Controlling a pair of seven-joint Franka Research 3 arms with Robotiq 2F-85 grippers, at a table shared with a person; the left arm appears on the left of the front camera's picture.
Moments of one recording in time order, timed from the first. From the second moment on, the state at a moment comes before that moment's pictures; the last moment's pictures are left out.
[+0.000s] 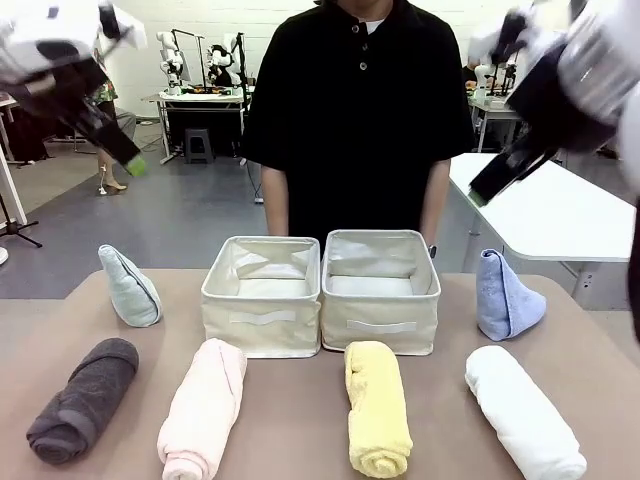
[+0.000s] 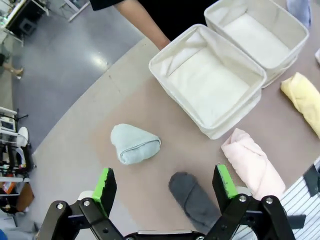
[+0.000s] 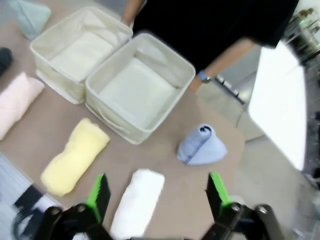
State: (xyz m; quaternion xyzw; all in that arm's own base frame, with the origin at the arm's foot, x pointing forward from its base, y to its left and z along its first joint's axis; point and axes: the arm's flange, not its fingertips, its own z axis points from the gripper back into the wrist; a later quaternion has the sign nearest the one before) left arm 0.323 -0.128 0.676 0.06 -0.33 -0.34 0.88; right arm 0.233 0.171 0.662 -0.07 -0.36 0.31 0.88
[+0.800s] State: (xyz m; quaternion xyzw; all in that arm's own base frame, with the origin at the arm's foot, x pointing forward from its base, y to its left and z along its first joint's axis) left arm 0.317 -0.130 0.693 0.07 -0.32 -0.35 0.88; right arm 0.216 0.172 0.687 -0.08 -0.35 0.30 0.88
